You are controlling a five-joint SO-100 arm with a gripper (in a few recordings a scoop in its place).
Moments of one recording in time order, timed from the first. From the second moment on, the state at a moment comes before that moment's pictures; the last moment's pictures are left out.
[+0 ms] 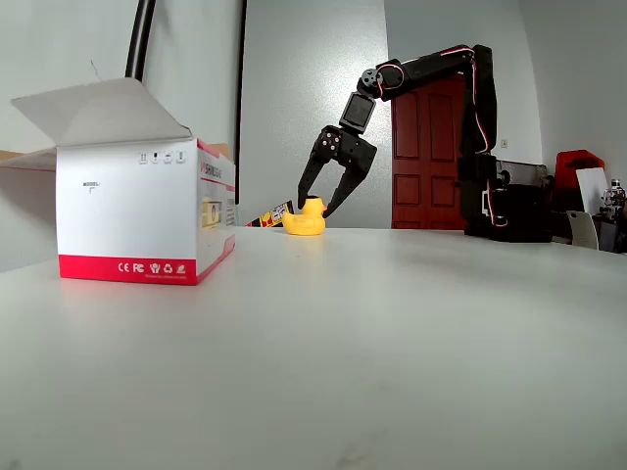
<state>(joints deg) 2.6 94.2 115.5 47.5 -11.4</state>
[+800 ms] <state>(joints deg) 2.3 97.5 112.0 54.2 -11.4</state>
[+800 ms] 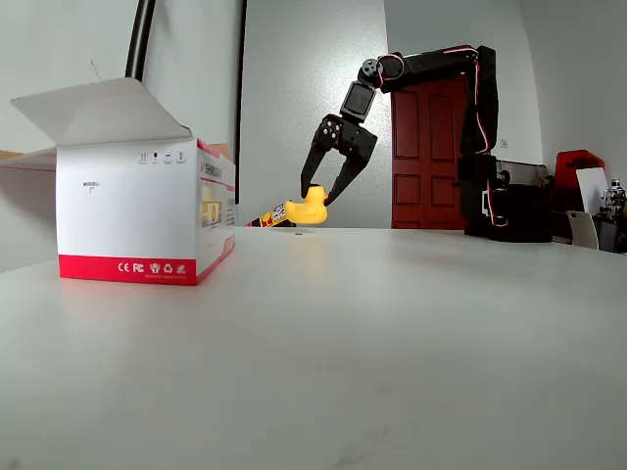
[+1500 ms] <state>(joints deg) -6.2 101.4 90.7 70.1 -11.4</state>
